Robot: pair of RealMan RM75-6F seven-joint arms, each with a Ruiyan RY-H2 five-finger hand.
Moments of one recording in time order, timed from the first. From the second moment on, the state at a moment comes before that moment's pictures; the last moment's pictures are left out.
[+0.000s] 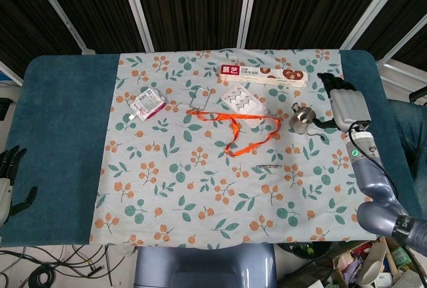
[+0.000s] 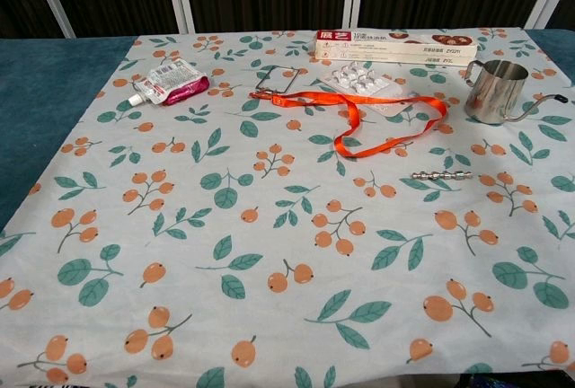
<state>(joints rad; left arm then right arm) -0.08 -1.13 -0.07 -1.63 1.43 1.48 0.05 0.76 -1.08 0.31 -1.59 -0.78 0.94 -0.28</state>
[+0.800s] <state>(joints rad) -0.07 -1.12 -0.07 -1.63 1.43 1.49 0.04 0.76 -1.06 0.30 -1.63 -0.78 0.94 -0.28</state>
